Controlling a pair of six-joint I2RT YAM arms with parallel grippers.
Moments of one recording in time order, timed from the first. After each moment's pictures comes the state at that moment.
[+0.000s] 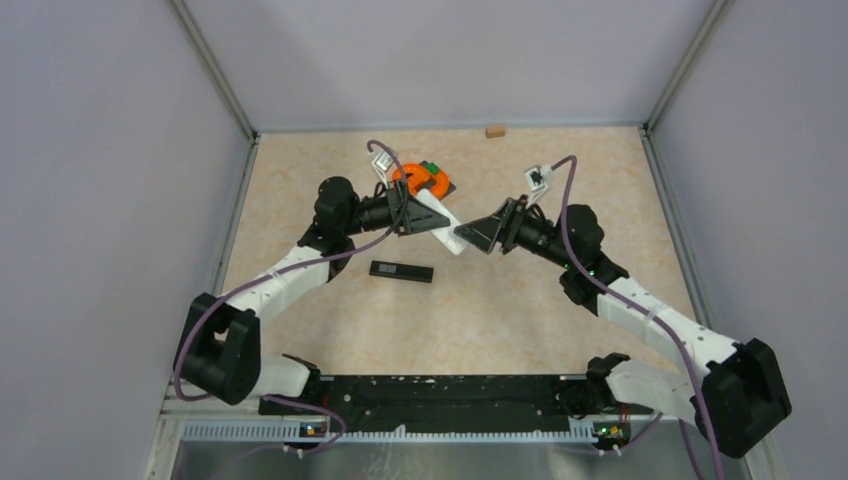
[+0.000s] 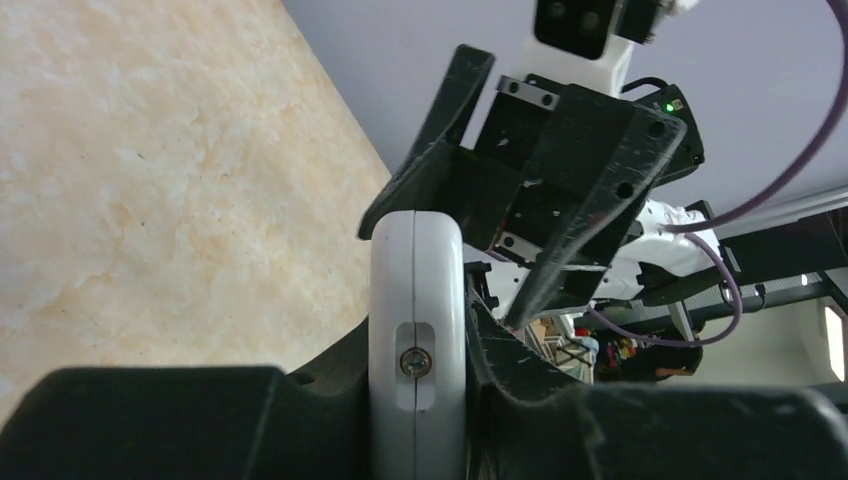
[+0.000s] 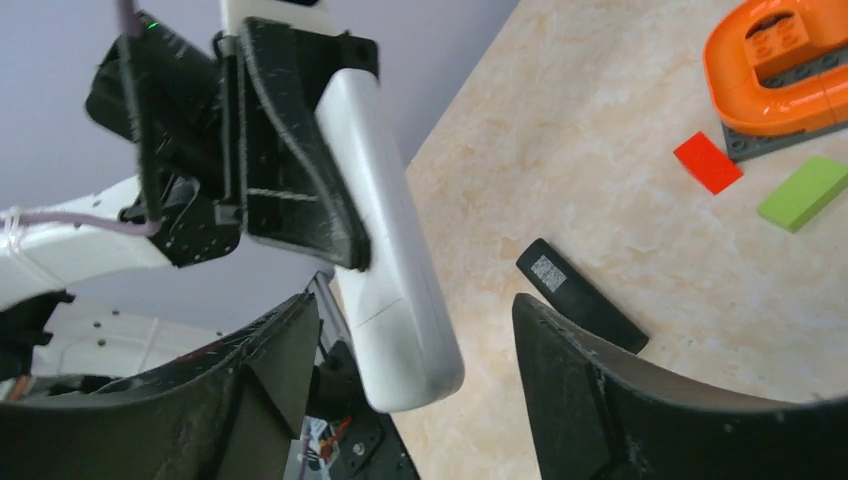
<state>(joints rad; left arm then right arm) -0.43 1.35 0.82 0.56 0.86 -1.05 0.57 1.11 0.67 0.42 -0.42 0.80</state>
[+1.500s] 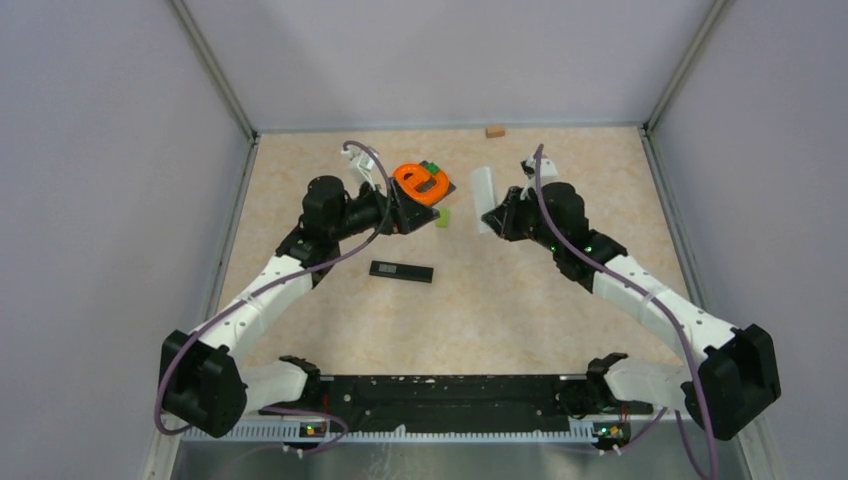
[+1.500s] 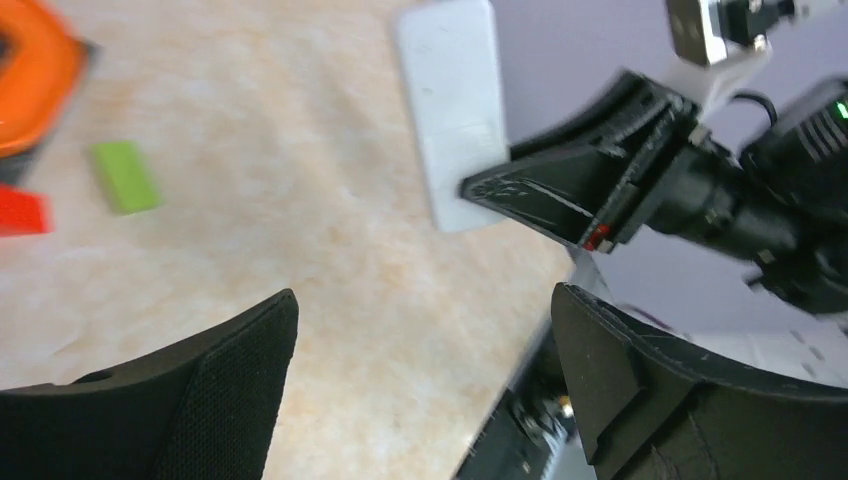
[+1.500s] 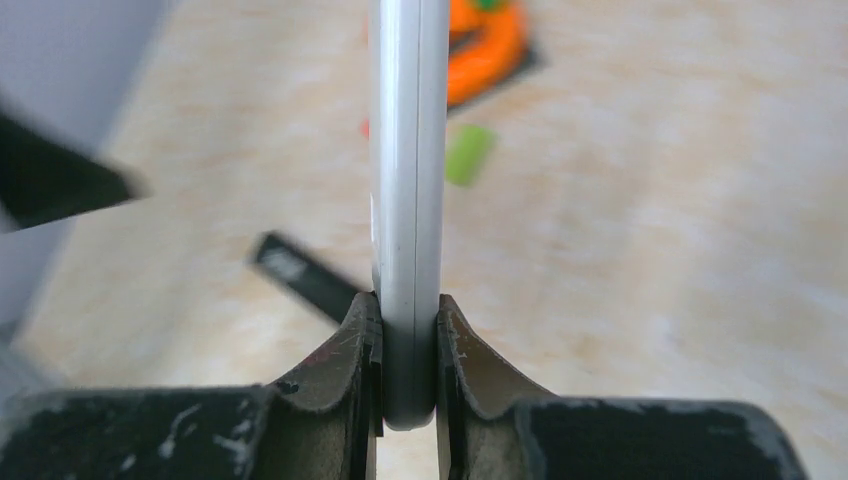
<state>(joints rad) -0.42 1.20 0.86 0.20 0.66 -0.70 0.56 1.15 0.87 -0.03 -0.18 0.42</state>
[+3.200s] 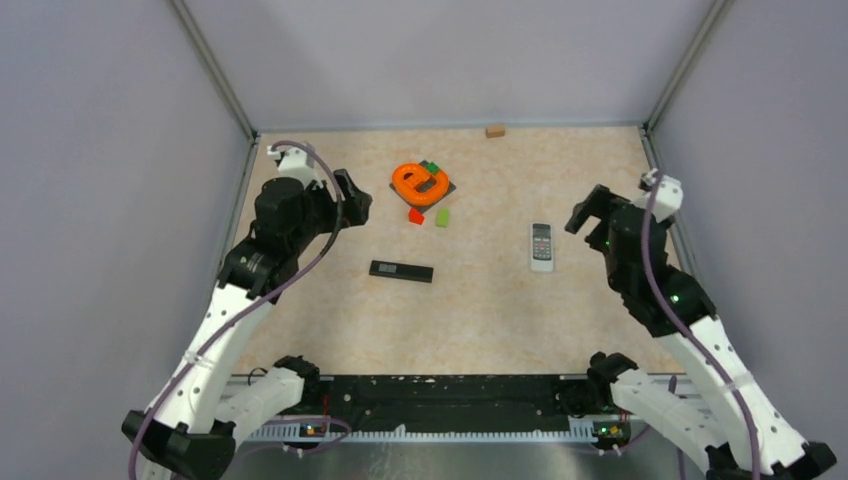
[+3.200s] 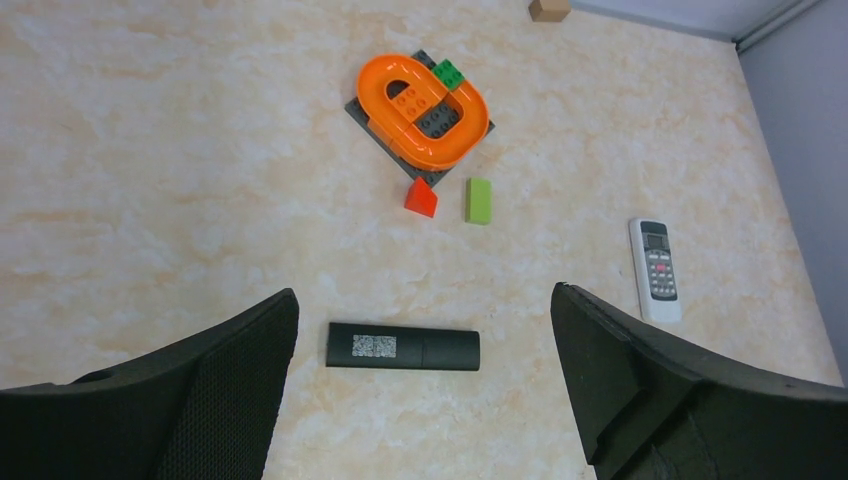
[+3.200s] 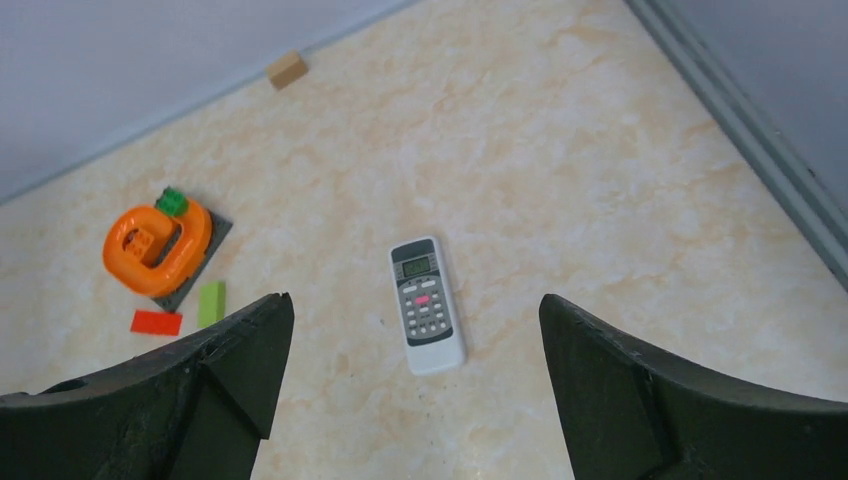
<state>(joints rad) -0.35 0.97 1.08 -0.48 -0.05 -0.44 0.47 0.79 0.95 -0.57 0.60 0.52</state>
